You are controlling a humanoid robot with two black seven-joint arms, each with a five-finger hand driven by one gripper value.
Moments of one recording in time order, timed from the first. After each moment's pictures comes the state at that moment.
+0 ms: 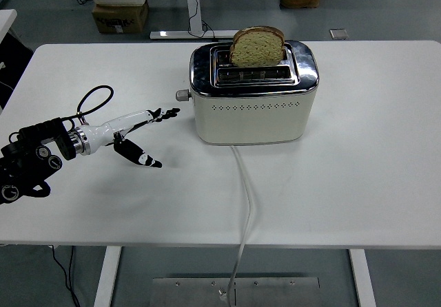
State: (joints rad) left arm -0.79 0.49 -0.42 -0.88 1.19 -0.21 -0.44; right arm 0.01 0.00 0.42 0.10 -0.35 0.07 0.09
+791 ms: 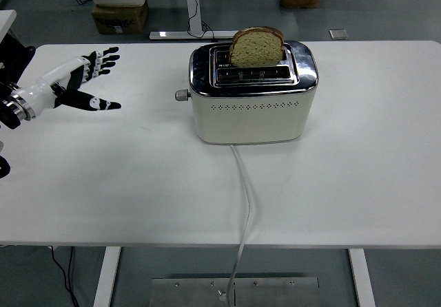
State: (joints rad) left arm -0.86 0.69 -0.42 -0.88 0.65 -0.22 -0.44; right arm 0.01 0.00 0.42 0.10 -0.35 0.07 0.09
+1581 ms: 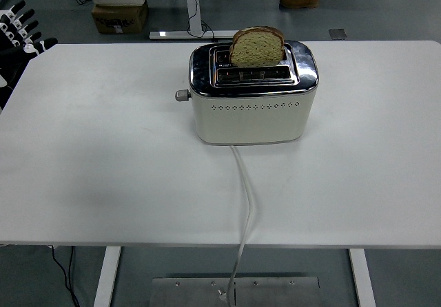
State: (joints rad) left arm -0.87 0.68 -0.43 -0.70 -0.01 -0.21 -0.44; right arm 0.01 0.00 0.42 0.10 -0.35 0.07 0.09
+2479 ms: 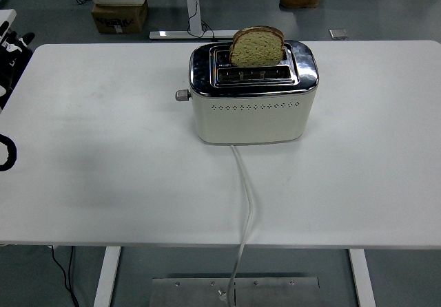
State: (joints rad) left arm -0.85 0.53 -0.49 -0.51 -0.22 -0.21 -0.44; right arm 0.01 0.00 0.42 0.10 -0.35 0.07 0.09
